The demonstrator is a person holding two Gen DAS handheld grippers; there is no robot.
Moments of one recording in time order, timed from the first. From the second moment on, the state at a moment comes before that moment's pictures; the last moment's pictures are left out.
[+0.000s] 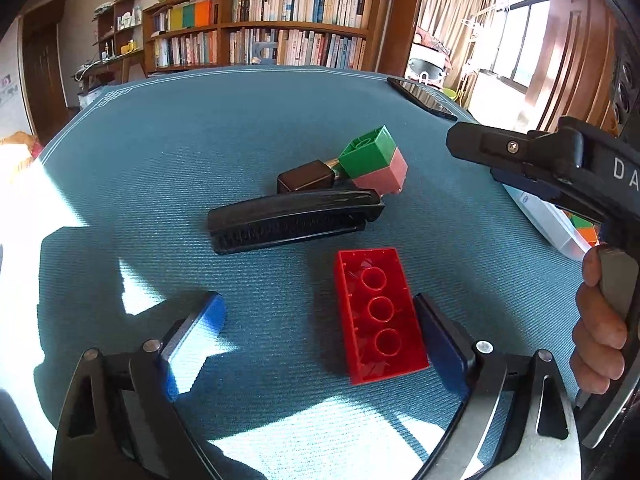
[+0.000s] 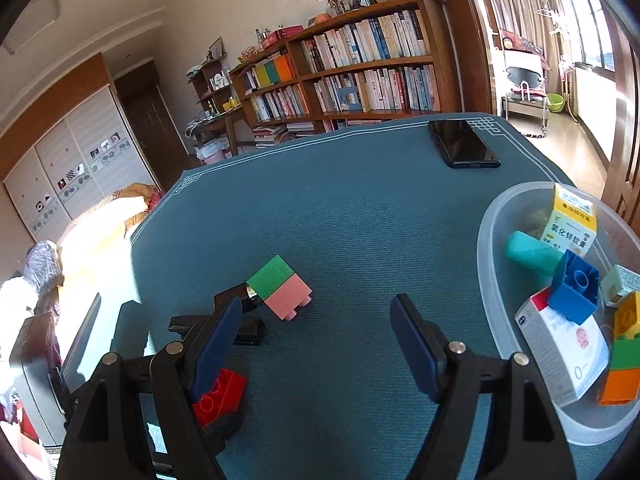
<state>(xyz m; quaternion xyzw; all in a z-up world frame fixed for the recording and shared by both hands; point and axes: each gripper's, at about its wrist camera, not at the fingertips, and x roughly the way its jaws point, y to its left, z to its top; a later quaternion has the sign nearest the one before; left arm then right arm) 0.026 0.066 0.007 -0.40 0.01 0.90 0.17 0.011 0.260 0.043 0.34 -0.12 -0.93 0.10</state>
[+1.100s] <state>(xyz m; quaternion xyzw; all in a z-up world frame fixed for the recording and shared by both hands) 0.037 0.044 0.019 -0.37 -0.05 0.91 0.17 -0.057 0.221 0.009 0.39 -0.10 -0.91 0.11</state>
